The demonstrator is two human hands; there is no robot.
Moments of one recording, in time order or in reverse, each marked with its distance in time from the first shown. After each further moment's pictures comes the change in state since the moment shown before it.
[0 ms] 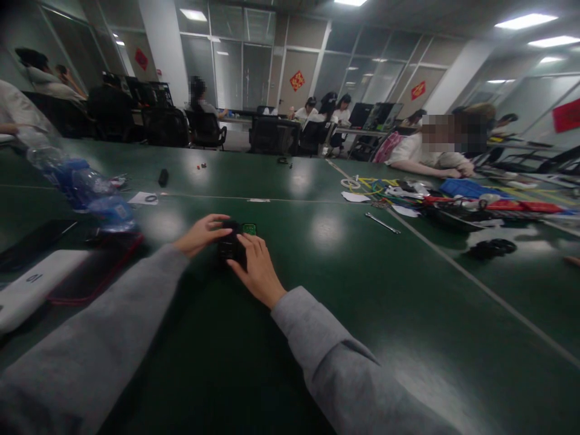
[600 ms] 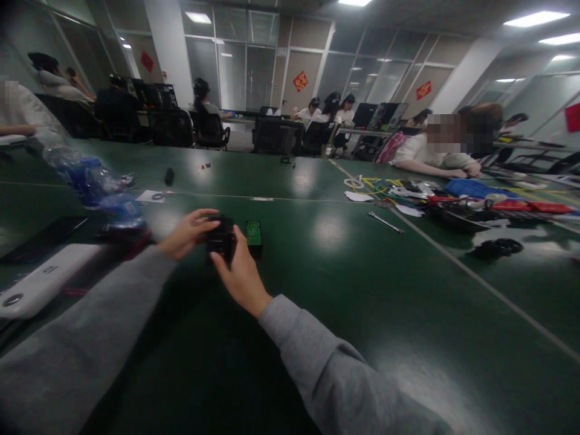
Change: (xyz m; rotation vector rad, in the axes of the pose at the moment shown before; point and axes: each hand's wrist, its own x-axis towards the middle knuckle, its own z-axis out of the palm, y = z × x) left_hand -0.049 0.041 -0.005 -0.068 0.106 -0.002; right_hand 0.009 -0.048 0.020 0.448 0.047 0.235
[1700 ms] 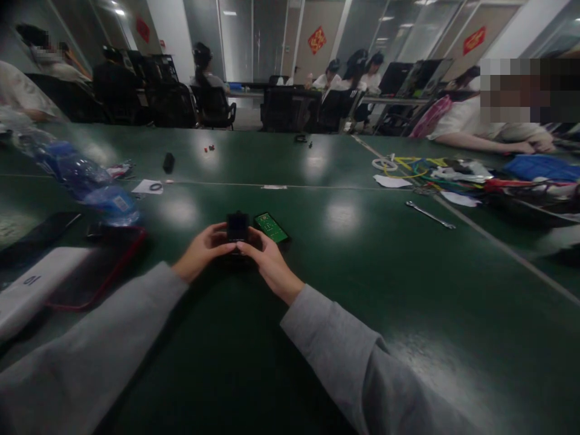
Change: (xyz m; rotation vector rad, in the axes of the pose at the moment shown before) left_hand 0.012 -0.061 0.002 0.014 -0.037 -0.040; right_hand 0.041 0.057 -0.014 0.764 -0.118 0.452
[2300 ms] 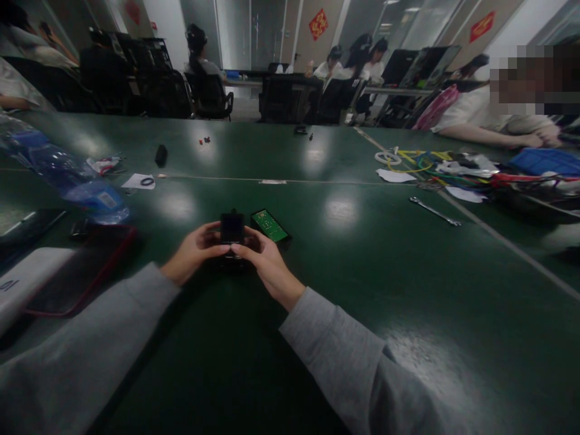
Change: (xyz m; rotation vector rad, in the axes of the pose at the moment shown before) left_hand -0.001 0.007 0.003 -0.044 0.051 -0.052; right_hand -0.003 -0.009 0.001 0.075 0.027 0.061
